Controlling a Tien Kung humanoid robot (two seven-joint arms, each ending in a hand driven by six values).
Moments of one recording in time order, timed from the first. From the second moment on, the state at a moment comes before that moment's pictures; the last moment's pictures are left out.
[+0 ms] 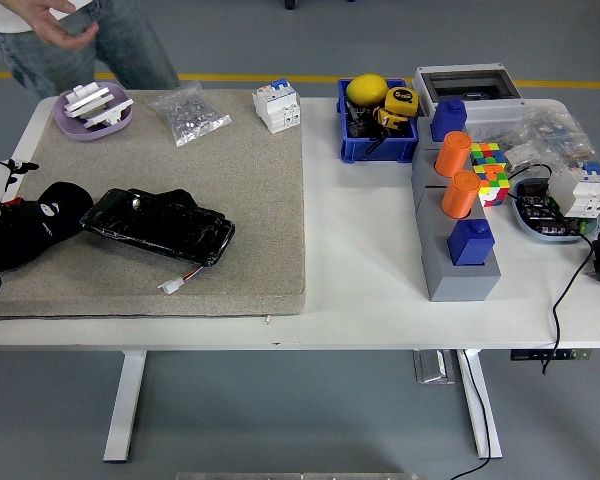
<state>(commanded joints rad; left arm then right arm) -0.40 0.37 -1.37 -0.96 1.87 0.03 0.24 0.10 -0.44 0.59 0.29 0.05 0.05 -0.21</state>
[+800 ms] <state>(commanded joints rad) -0.45 0.37 -1.30 -0.84 1.86 0.06 0.25 0.10 -0.44 0.59 0.29 0.04 0.02 -0.20</state>
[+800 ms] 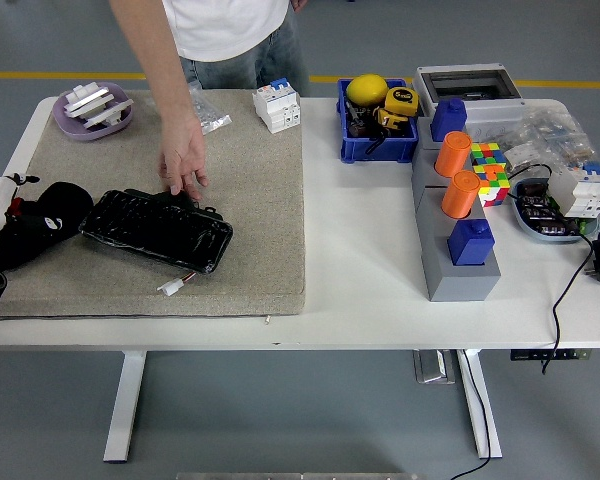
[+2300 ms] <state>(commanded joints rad) -0.47 0.36 -1.23 -0.79 1.90 0.18 0.27 0.10 -0.44 0.66 0.28 0.01 -0.01 -0.17</state>
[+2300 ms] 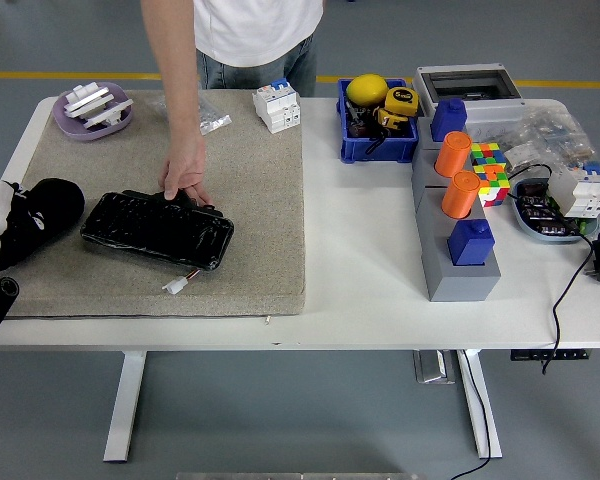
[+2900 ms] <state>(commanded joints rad) -0.42 0.36 -1.30 -0.94 2.05 0.26 0.32 0.10 -0.44 0.65 0.28 0.03 -0.01 -0.18</state>
